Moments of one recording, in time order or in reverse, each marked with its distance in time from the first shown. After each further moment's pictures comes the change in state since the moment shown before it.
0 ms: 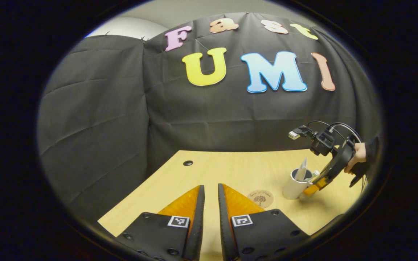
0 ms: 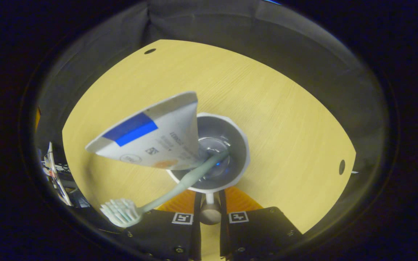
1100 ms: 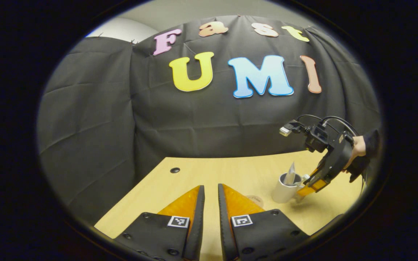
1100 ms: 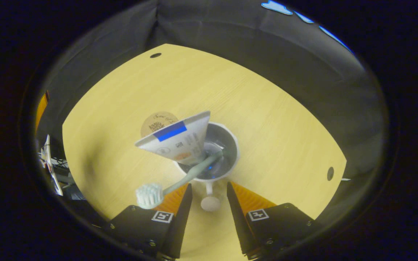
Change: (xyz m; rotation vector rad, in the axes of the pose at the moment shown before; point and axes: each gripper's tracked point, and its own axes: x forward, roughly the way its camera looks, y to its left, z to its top) left arm 0.008 -0.018 0.014 0.021 -0.037 -0.103; right arm -0.019 -0.005 0.003 -0.049 -0.037 -0.050
